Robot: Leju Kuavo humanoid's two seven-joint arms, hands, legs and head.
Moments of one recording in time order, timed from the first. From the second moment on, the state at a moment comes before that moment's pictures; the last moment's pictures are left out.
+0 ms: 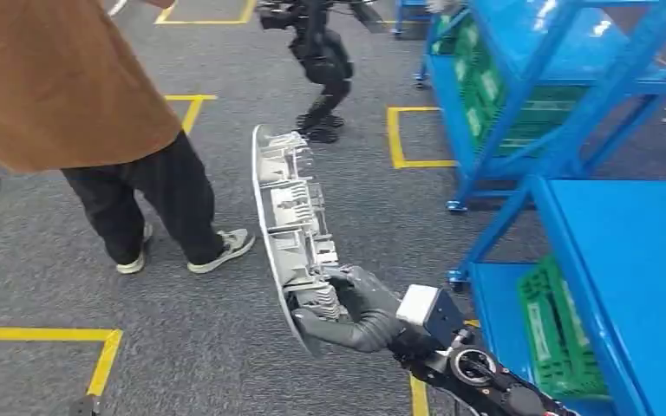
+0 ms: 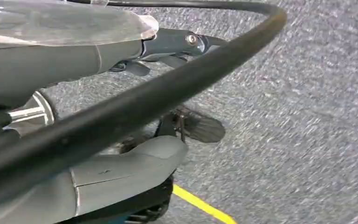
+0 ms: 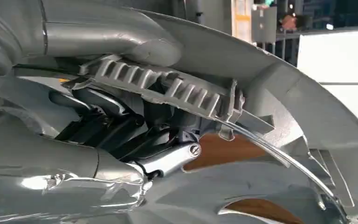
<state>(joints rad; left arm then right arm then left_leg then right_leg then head) -0.09 0.14 -0.77 -0.22 1.35 0.08 -0.28 -0.29 -0.08 0.85 -1.64 -0.15 0.15 -0.27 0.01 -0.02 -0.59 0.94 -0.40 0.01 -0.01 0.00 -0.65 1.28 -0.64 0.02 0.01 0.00</state>
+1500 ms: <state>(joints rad) -0.09 0.15 -0.77 -0.22 1.34 0.08 -0.28 -0.33 -0.06 0.92 -1.58 -0.17 0.20 -0.27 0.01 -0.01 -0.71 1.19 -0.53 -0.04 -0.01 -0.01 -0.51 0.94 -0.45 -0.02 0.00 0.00</state>
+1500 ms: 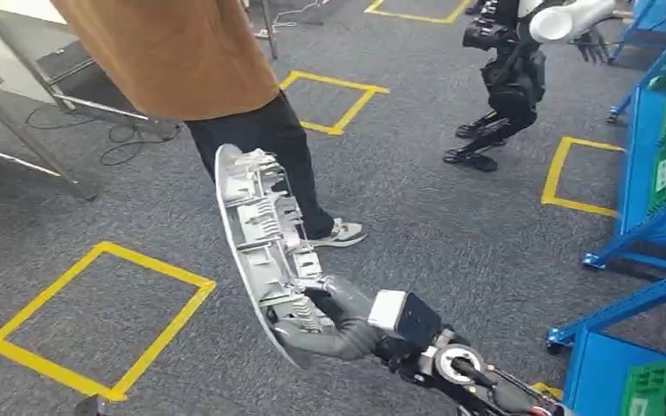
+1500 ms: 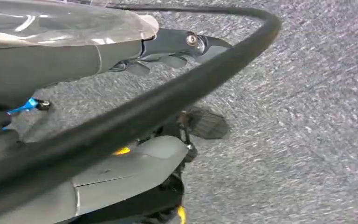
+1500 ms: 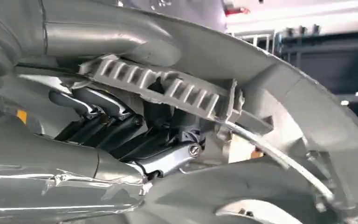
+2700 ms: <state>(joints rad) -0.09 0.15 -0.77 -0.22 1.35 0.07 -0.28 -0.35 -0.06 0.94 -1.56 -0.15 0.22 -0.26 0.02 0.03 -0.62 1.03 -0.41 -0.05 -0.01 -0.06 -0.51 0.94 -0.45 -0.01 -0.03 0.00</state>
